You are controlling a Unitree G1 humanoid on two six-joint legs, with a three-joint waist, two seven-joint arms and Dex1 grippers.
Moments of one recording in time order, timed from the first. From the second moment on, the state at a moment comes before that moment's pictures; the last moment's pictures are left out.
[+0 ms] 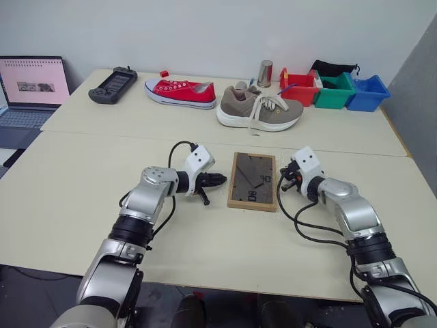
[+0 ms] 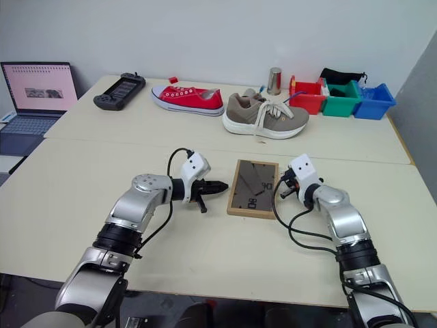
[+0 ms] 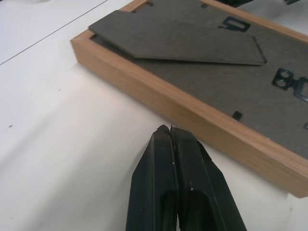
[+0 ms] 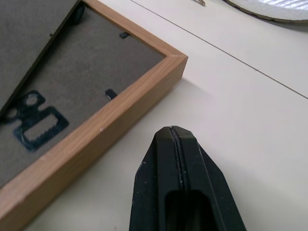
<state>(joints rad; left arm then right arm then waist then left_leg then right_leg) -0.70 0.43 -0.16 0.35 -0.08 0.43 -0.97 -0.54 -0.43 0.10 0.12 0.10 0.55 0.52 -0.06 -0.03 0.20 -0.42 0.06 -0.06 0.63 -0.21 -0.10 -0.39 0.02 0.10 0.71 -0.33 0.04</state>
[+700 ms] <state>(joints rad) -0.52 0.50 -0.12 0.09 -0.11 0.60 -0.88 -0.56 -0.30 0.19 0.06 0.10 0.63 0.56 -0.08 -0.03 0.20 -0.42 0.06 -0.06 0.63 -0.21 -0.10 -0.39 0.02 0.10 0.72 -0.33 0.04</state>
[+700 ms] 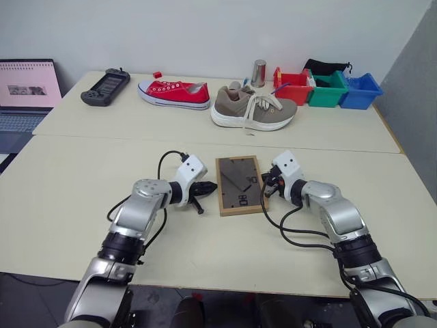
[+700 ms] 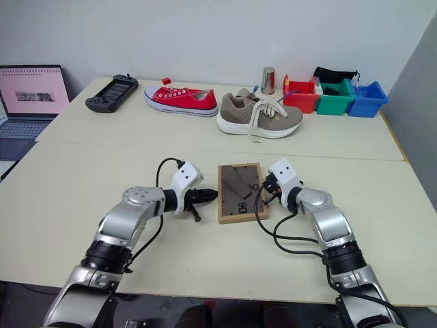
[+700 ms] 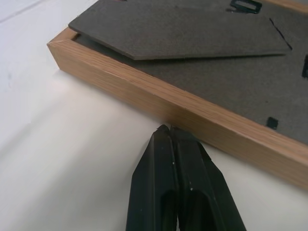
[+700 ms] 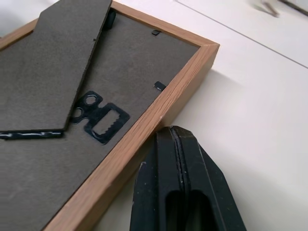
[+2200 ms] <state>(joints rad) -0.67 0.74 0.10 0.33 -0.59 1.39 -1.06 -0.53 -0.52 0.17 0.08 0.14 0.50 0.85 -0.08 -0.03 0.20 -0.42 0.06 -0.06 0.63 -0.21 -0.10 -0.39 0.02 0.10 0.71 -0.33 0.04</state>
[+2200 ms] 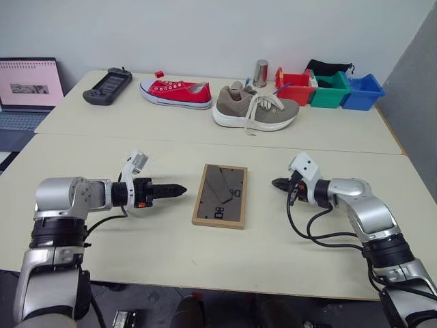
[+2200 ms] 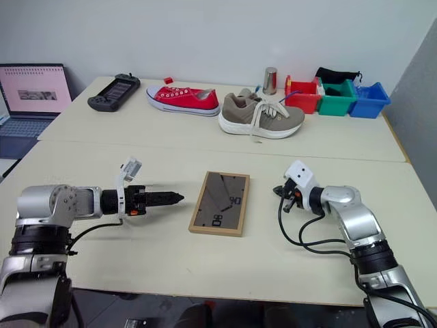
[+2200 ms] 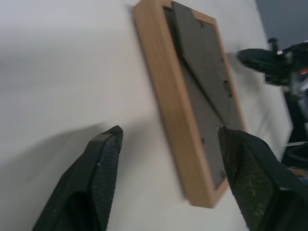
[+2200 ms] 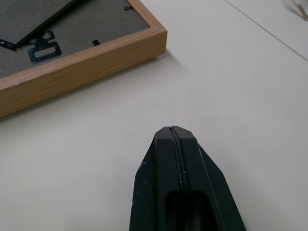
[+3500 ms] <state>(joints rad) -0.67 0.68 -0.11 0.32 -0.68 1.43 -1.19 -0.57 -0.31 0.31 0.08 0.07 0.53 0.74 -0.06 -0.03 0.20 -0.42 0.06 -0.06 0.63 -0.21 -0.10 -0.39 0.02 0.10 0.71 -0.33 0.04</state>
